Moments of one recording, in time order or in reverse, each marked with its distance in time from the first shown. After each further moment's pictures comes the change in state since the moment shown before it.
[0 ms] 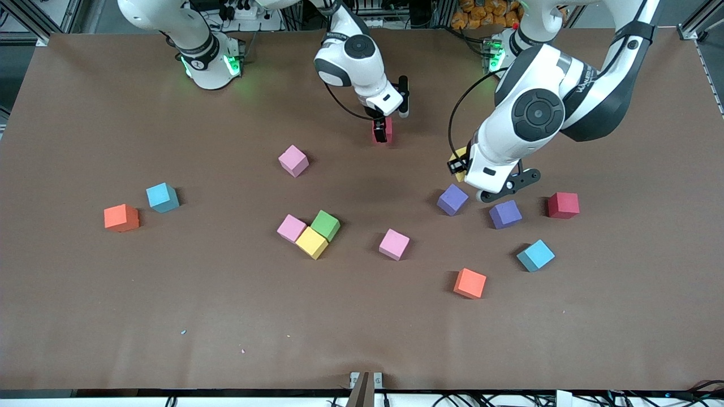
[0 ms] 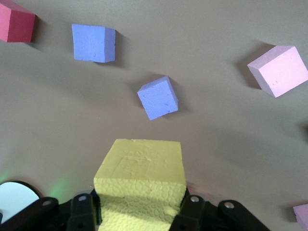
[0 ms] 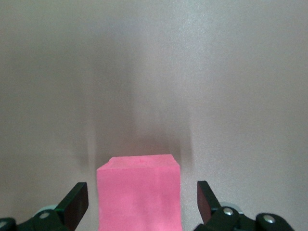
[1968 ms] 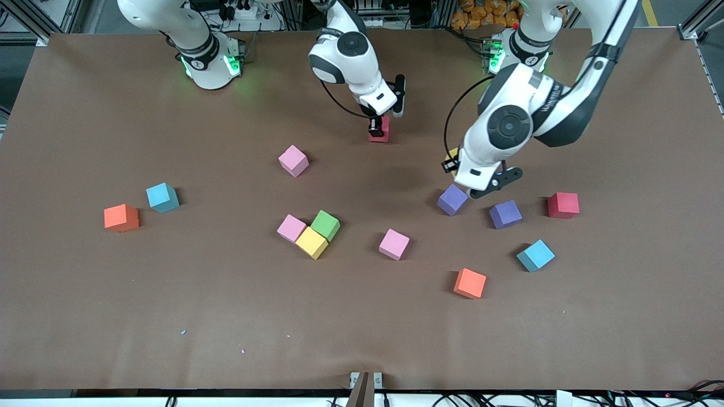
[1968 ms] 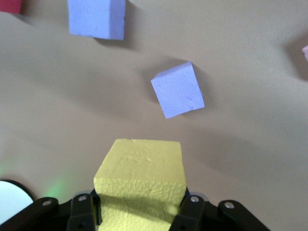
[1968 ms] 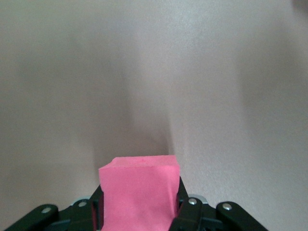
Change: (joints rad) left arm 0.002 -0.025 0.001 -0.214 0.001 0.138 -0.035; right arm -0.008 -0.036 0.004 -0.035 0.051 0.002 0.025
